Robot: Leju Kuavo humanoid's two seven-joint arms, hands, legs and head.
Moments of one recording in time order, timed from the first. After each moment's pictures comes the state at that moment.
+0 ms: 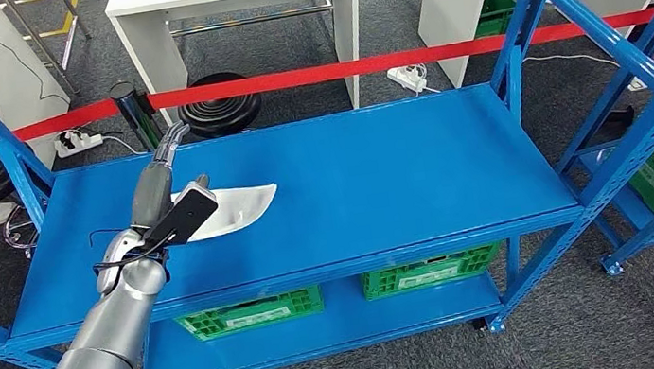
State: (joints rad) left arm -0.75 -0.07 -0.27 -0.54 -0.59 0.35 -0.59; right arm -0.06 0.13 -0.90 -0.18 0.78 0.02 0.08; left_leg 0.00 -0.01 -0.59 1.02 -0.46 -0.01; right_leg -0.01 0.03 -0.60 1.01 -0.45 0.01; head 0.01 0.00
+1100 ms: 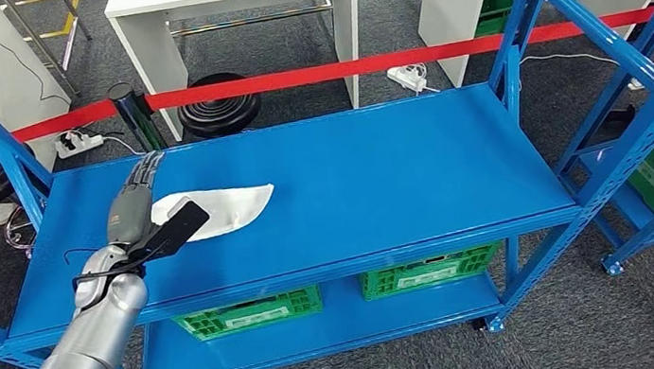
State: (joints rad) left arm -0.77 0.00 -0.26 -0.38 -0.78 0.44 -0.44; right arm -0.06 0.12 -0.90 -0.18 0.80 0.03 0.04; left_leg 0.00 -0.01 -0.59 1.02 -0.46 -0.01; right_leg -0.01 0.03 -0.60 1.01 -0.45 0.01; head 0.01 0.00
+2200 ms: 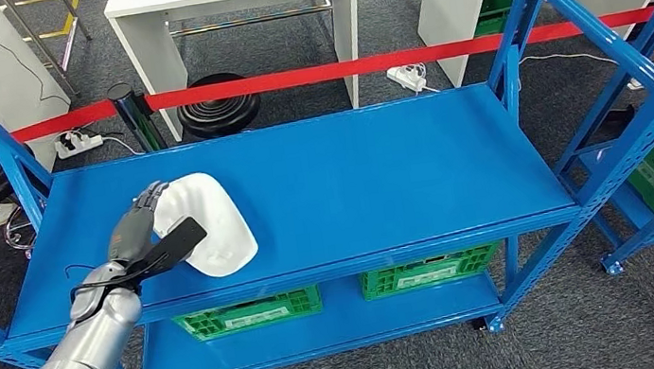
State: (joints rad) left arm -0.76 0.03 -0.26 -0.29 -0.78 0.37 -0.42; right arm -0.06 0.13 -0.90 -0.18 0.84 0.05 0.06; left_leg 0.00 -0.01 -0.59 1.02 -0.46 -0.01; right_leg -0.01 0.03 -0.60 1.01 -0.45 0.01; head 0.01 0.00
